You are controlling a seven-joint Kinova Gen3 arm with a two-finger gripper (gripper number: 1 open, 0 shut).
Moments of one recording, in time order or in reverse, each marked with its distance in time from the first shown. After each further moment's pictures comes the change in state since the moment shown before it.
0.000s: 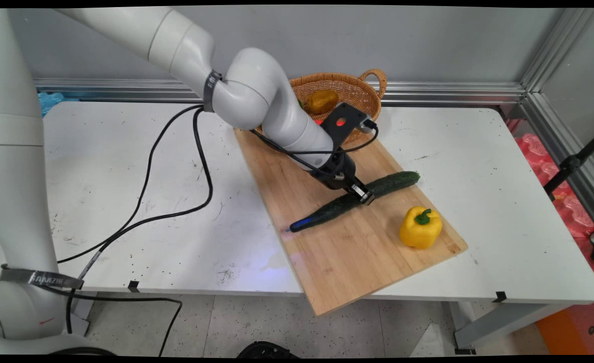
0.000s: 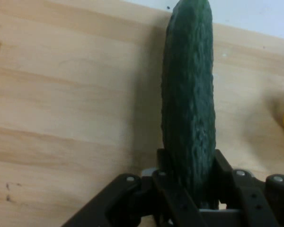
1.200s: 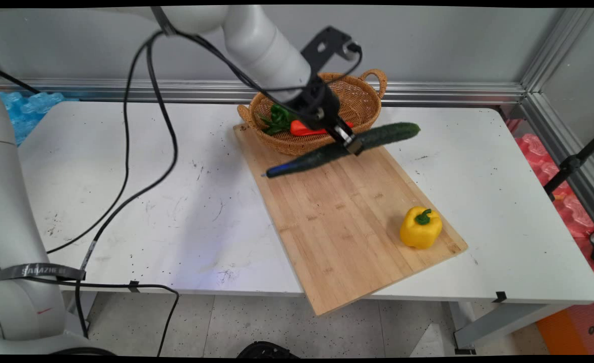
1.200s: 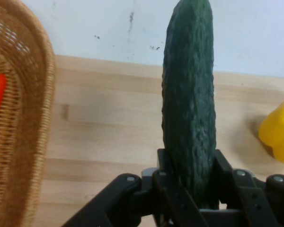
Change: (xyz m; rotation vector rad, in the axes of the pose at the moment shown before) arm 0.049 -0.026 -0.111 -0.009 0.035 0.107
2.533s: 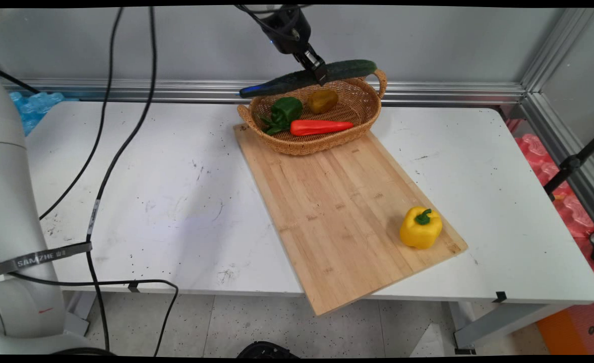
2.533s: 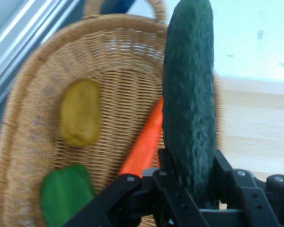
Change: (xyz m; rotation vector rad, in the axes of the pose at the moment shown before) arm 0.071 -0.116 -0.063 0.160 -0.061 0.031
